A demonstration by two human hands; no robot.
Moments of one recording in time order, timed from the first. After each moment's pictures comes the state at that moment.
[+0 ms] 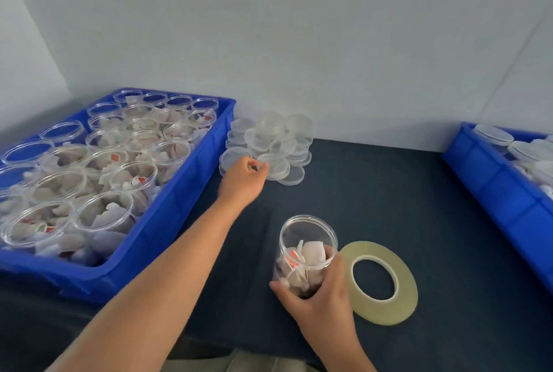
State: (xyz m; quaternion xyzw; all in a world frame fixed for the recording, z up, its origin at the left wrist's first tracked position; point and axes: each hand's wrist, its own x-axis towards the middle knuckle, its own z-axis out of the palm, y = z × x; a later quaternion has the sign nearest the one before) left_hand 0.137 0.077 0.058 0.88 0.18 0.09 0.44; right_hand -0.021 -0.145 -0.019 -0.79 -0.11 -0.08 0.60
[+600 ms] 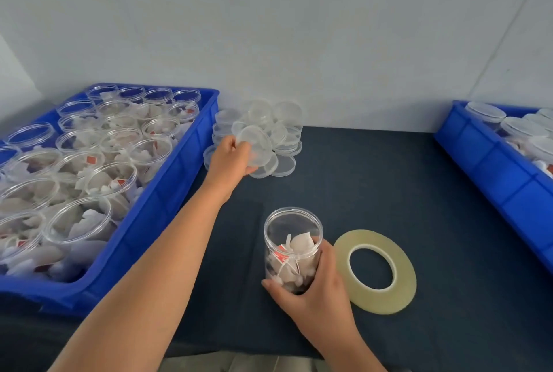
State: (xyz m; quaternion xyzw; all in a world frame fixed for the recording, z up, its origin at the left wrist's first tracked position) left_hand 0.162 0.080 0.067 0.72 0.14 0.12 0.67; right_hand -0.017 -0.146 -0.015 -0.82 -0.09 -0.05 0.56
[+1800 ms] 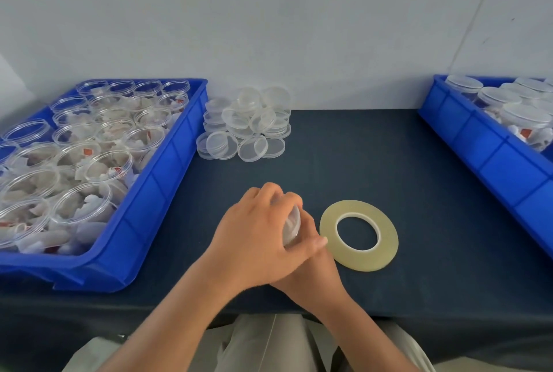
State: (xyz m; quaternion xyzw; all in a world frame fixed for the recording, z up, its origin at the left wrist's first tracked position) left_hand -0.033 -0.014 0.091 0.98 -0.13 0.09 0.11; right_hand -0.024 -0.142 0.000 -0.83 -0.20 -0.08 0.52
